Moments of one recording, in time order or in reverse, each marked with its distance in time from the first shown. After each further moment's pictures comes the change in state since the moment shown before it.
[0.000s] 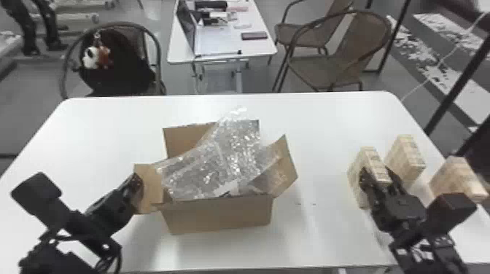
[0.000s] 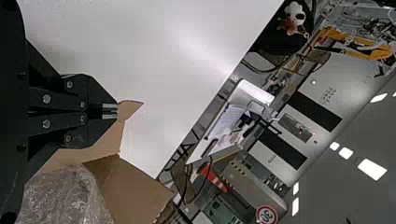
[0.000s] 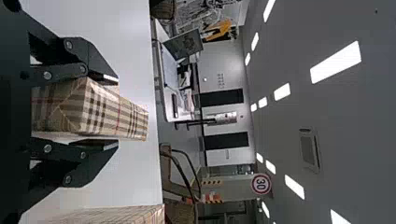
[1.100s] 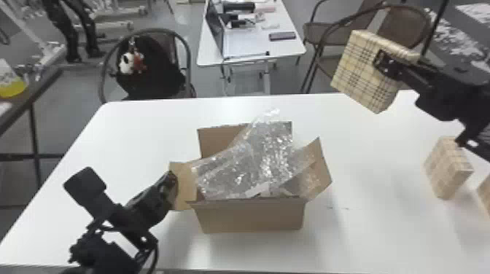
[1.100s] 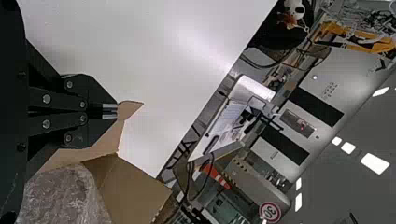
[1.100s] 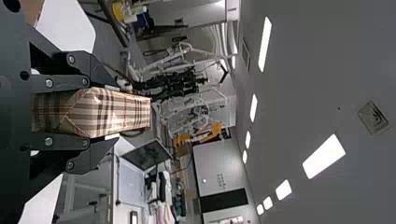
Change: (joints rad) left arm -0.020 0.000 -0.001 0.000 -0.022 0.021 -0.012; right arm -0.293 -0.145 -0.049 -0.661 -0.426 0.967 0.124
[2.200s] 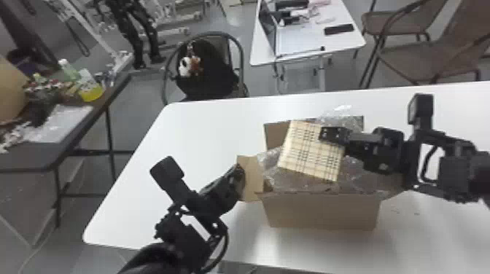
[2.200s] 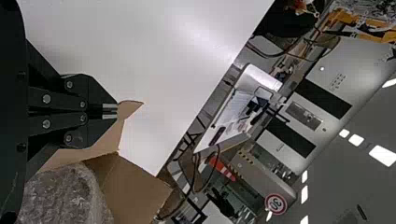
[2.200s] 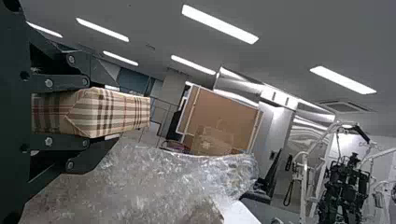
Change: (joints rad) left arm -0.041 0.000 -0.037 0.026 -0.010 0.016 0.000; right arm -0.449 0.061 0.454 1.040 -0.649 0.306 0.338
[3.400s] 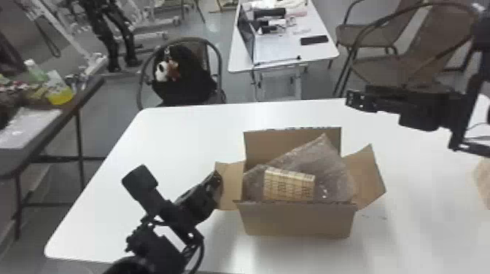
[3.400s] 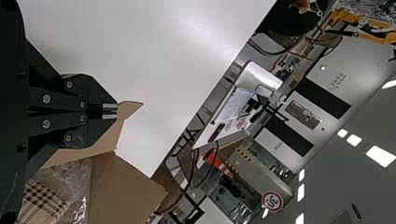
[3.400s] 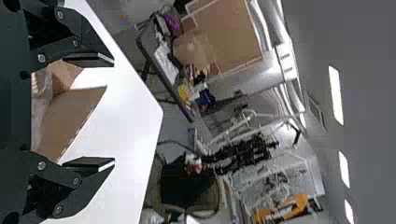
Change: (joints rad) left arm 0.005 0.000 -0.010 0.006 0.027 -0.019 0.002; right arm 0.230 -0.040 -0.311 -0.809 0.715 -0.041 -0.133
